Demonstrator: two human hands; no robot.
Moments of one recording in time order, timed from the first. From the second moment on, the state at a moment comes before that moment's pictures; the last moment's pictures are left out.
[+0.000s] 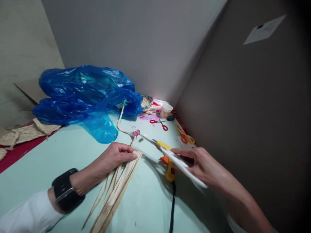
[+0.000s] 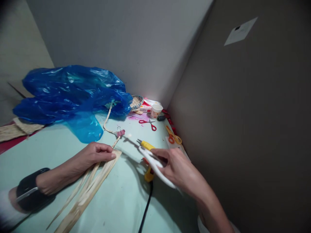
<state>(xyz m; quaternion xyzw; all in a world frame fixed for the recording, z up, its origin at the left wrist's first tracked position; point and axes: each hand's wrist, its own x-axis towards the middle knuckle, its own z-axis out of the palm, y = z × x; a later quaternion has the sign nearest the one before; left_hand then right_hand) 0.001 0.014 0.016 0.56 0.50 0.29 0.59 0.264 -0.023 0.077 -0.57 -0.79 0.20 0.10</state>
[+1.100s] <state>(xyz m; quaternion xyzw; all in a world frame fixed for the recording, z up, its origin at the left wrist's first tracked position) 0.000 0.022 0.007 0.58 0.49 0.28 0.59 0.159 0.063 0.042 -0.53 -0.85 -0.03 -0.04</state>
